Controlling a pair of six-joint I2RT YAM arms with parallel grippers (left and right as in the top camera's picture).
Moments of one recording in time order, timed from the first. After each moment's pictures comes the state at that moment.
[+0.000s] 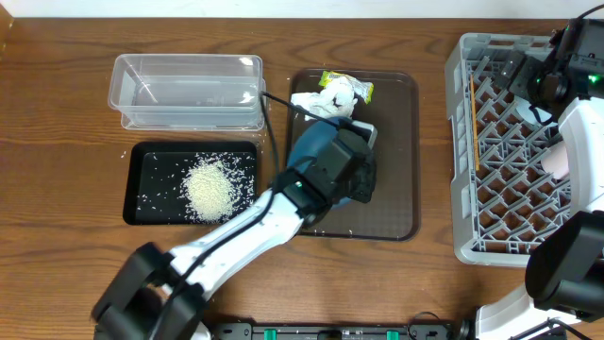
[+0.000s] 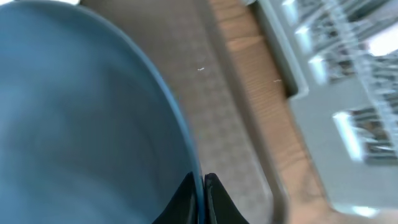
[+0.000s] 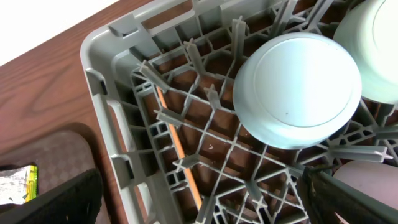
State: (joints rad) left arm -0.79 1.64 1.04 -0.19 0.04 -0.49; right arm -0.24 1.80 1.56 -0.68 -0.01 0.28
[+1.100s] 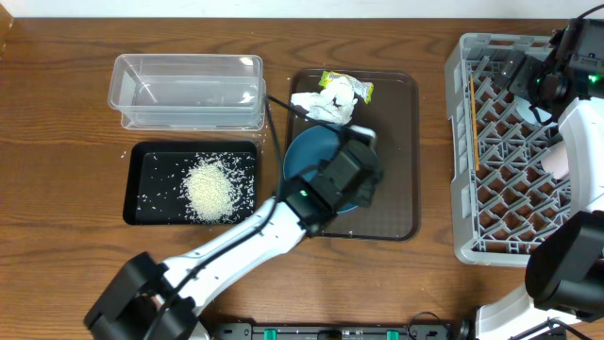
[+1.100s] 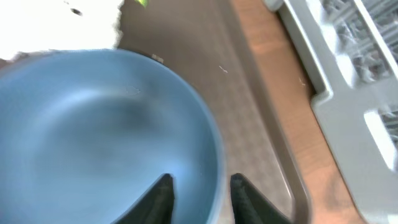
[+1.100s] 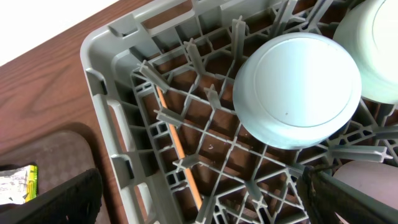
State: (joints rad) left arm -0.84 1.58 1.05 -0.27 -0.13 -0.52; right arm -0.24 1.80 1.56 -0.68 -0.01 0.28
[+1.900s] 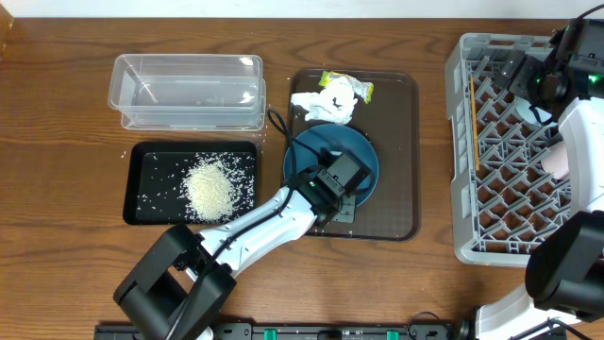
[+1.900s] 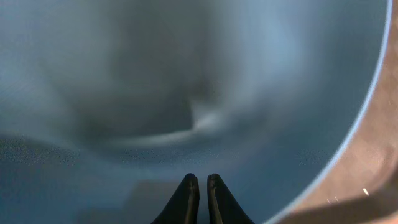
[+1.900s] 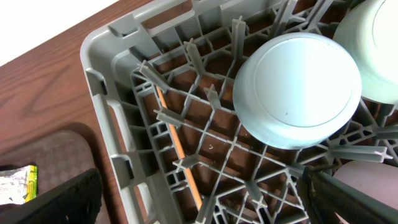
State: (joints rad) left arm -0.81 1.73 1.04 -0.53 0.00 -0.68; right arm -0.24 1.80 1.56 -0.68 -0.01 0.28
